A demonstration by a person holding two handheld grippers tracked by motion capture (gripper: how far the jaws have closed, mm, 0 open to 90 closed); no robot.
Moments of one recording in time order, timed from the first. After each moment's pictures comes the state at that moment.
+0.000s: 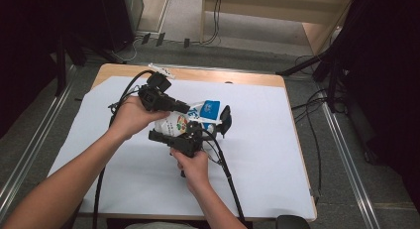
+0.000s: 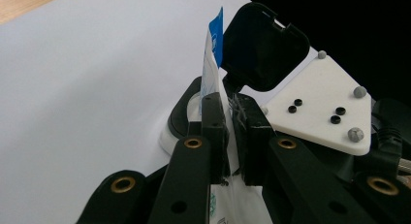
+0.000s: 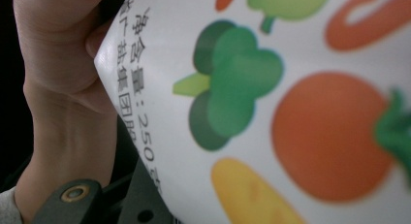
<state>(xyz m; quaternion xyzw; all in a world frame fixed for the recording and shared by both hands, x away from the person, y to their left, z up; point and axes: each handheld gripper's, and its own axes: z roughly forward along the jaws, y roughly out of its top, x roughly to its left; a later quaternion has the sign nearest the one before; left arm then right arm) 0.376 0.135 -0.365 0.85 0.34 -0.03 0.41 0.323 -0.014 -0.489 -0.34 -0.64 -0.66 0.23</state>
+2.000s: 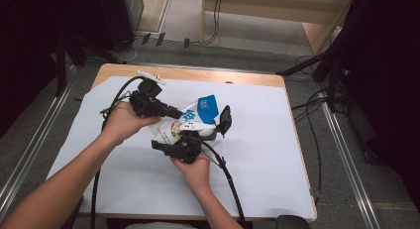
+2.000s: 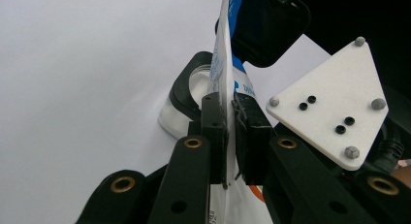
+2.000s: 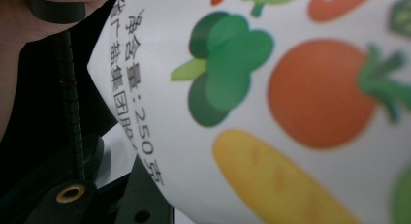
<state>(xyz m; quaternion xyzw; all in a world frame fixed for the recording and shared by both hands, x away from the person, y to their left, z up) 0.368 0.157 -0.379 0.84 0.33 -0.05 0.42 0.311 -0.008 -0.499 -0.34 -0.74 -0.58 0.09</state>
